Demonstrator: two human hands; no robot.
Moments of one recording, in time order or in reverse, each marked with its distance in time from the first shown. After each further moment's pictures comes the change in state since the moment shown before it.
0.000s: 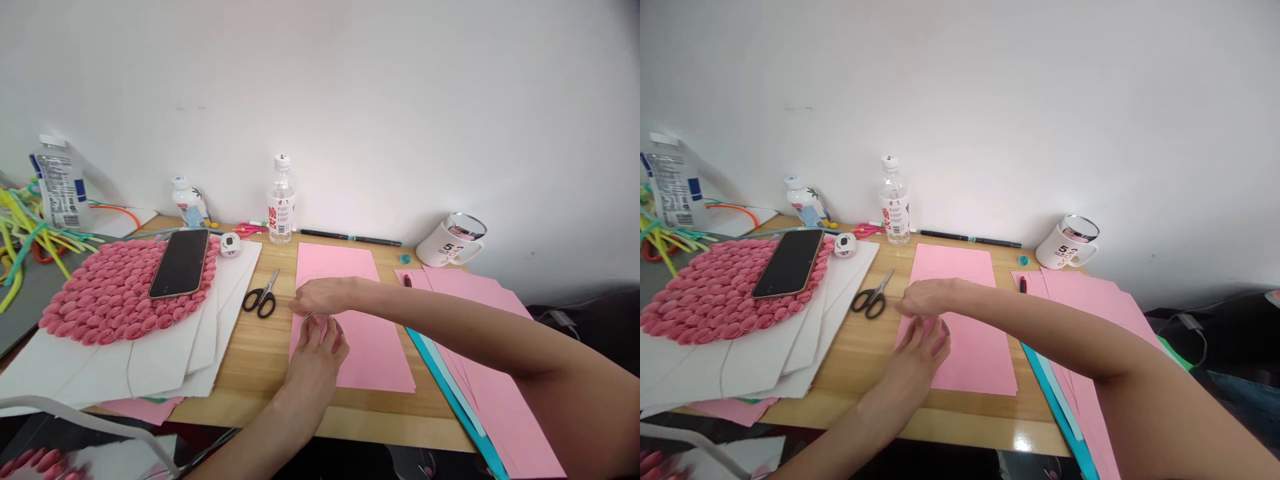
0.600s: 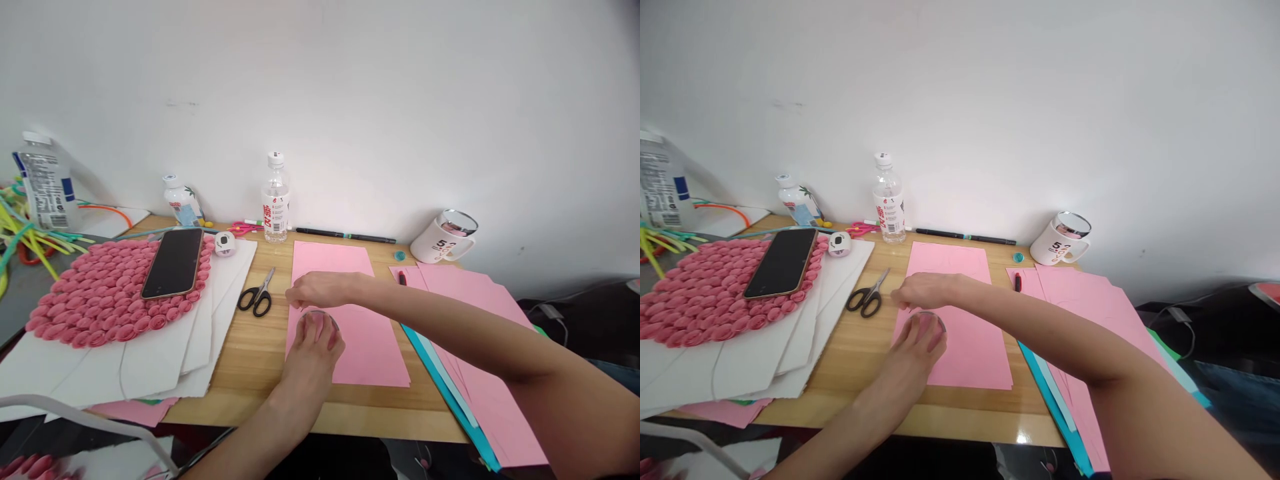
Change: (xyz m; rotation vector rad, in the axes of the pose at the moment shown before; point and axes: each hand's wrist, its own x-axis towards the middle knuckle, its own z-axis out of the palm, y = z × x) left_hand 0.000 0.001 0.007 -0.017 0.045 -0.012; right_hand -0.011 0.005 0.003 0.360 0.170 0.124
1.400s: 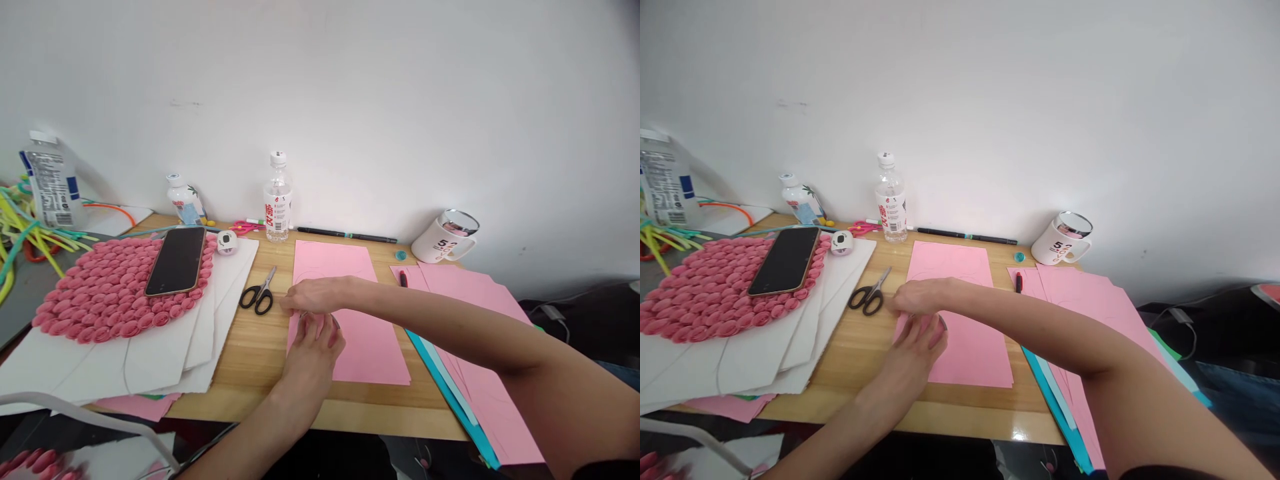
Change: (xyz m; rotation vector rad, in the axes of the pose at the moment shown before) left_hand 0.003 0.000 -0.007 -0.038 -0.089 -0.009; right_hand 0.013 -0.014 0.007 0.107 -0.037 0.059
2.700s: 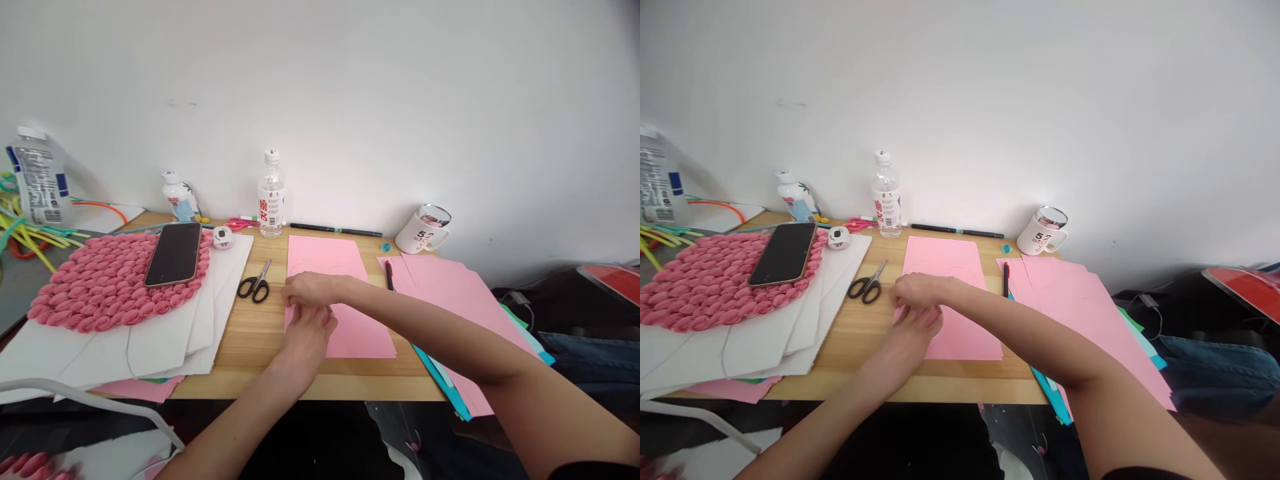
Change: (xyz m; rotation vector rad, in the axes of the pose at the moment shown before) left_hand 0.000 0.000 -0.004 -0.053 0.050 0.009; right_hand -0.010 -0.018 0.012 -0.122 0.073 0.116
